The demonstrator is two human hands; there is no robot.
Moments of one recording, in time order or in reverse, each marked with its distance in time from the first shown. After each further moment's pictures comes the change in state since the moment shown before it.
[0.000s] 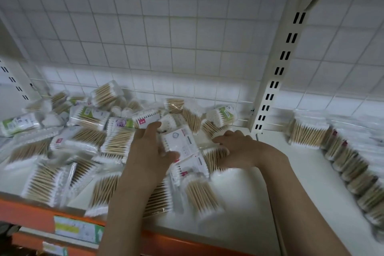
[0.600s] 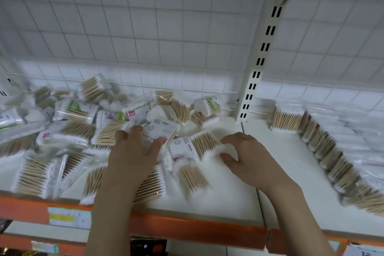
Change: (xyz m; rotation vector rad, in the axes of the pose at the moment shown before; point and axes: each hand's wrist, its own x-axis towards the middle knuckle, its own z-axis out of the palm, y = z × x) left_hand -0.018 -0.004 -0.008 0.160 -0.028 -0.120; right_hand -0.069 -0.001 0.037 0.062 0.525 -0.001
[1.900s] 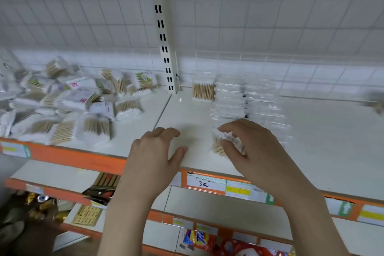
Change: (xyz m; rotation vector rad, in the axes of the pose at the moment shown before) left_hand -0.206 0.220 0.121 0.131 0.051 0.326; right_hand -0.175 0.188 -0.132 0.153 0.103 -0.197
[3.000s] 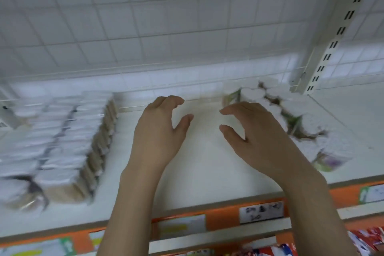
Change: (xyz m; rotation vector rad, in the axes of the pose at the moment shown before) left_hand 0.078 0.324 0.178 -0.287 0.088 0.319; right_hand -0.116 0.257 -0.195 -0.194 0.215 0.251
